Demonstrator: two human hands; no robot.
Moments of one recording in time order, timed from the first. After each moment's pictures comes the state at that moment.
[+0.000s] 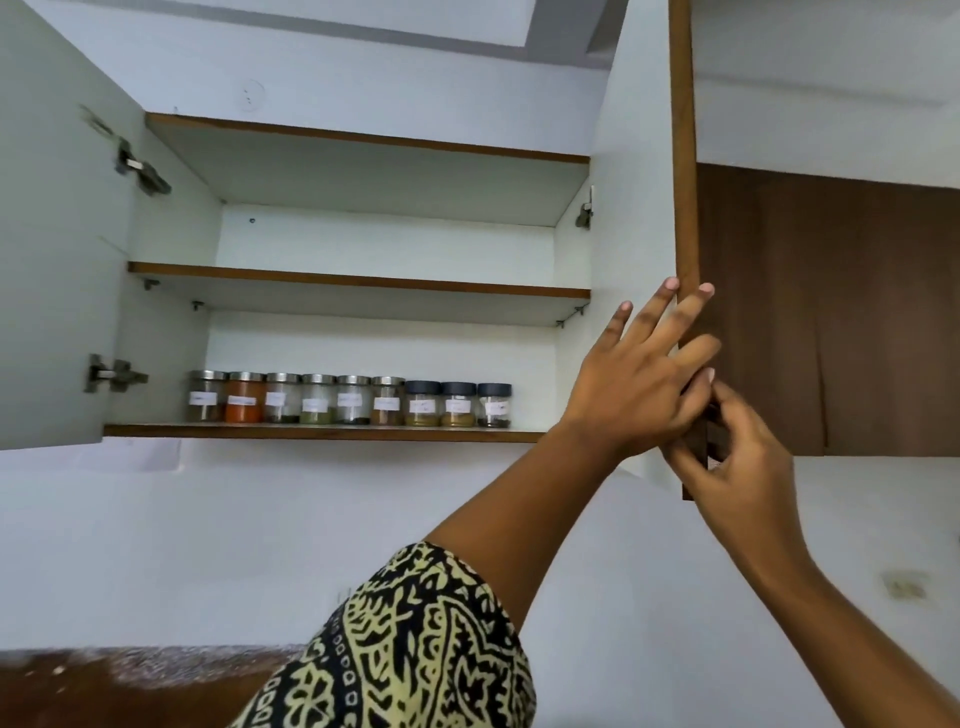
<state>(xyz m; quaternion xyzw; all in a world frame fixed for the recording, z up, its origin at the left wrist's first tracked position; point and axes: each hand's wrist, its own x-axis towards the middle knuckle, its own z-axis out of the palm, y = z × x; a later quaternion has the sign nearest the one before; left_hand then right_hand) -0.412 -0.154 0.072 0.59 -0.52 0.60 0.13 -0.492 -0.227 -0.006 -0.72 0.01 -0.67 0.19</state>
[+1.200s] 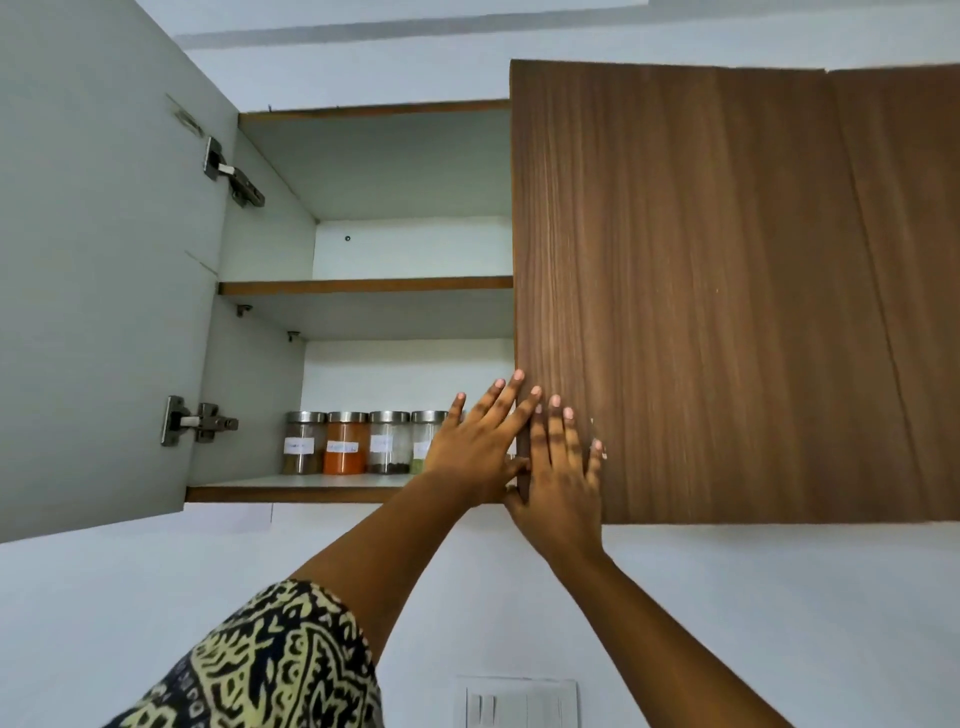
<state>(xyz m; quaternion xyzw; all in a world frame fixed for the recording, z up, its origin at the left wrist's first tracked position) -0.008 0.030 0.070 0.82 -0.35 0.45 -0.04 -0.033 -0.085 0.012 -0.79 0.08 -0.60 -0.03</state>
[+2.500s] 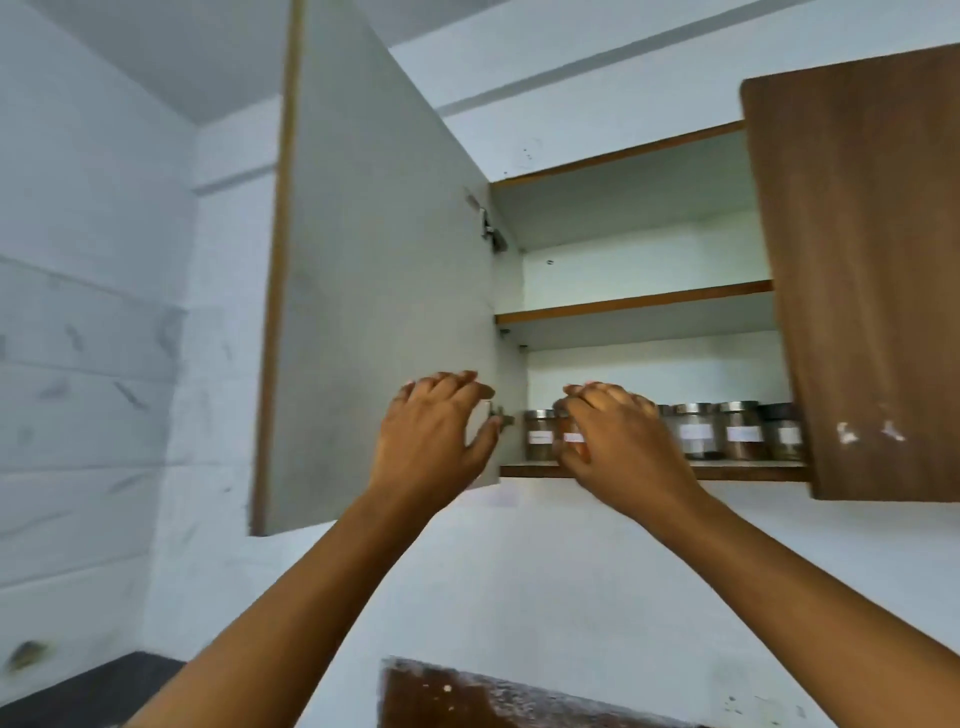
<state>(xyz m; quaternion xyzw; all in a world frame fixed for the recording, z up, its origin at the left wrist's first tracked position) -0.182 0.413 0.056 0.79 -0.21 0.57 0.08 -0.197 0.222 0.053 -0.85 -0.14 -0.50 -0.01</state>
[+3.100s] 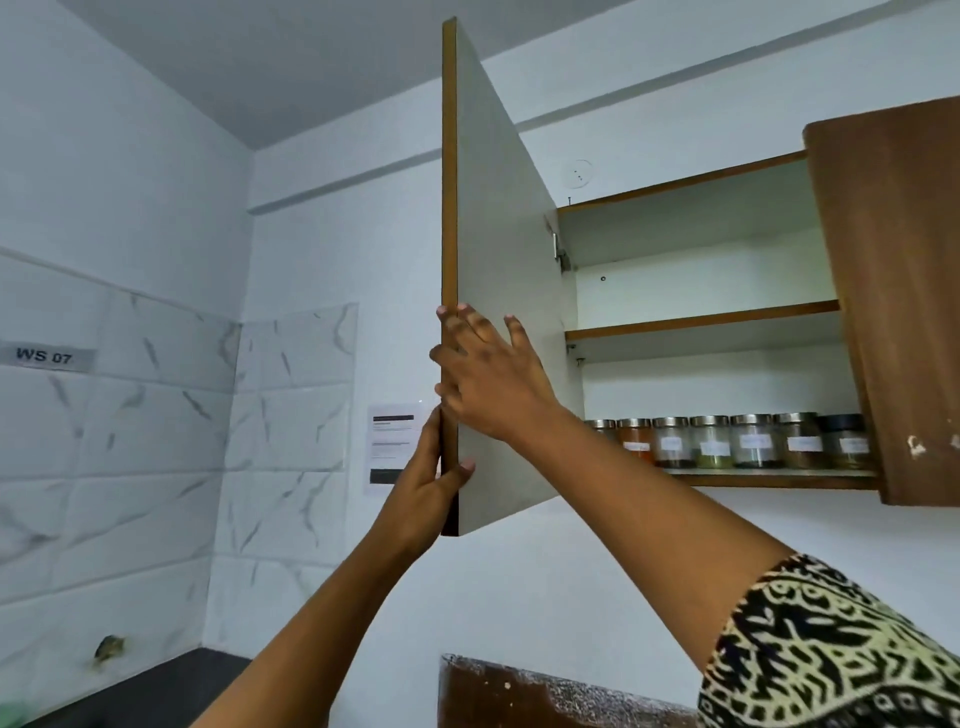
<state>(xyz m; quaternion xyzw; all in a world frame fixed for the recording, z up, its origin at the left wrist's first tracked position) -0.219 0.556 0.022 0.70 -0.31 0.30 0.56 -0.225 0.449 0.124 -0.79 -0.23 -0.55 -0.12</state>
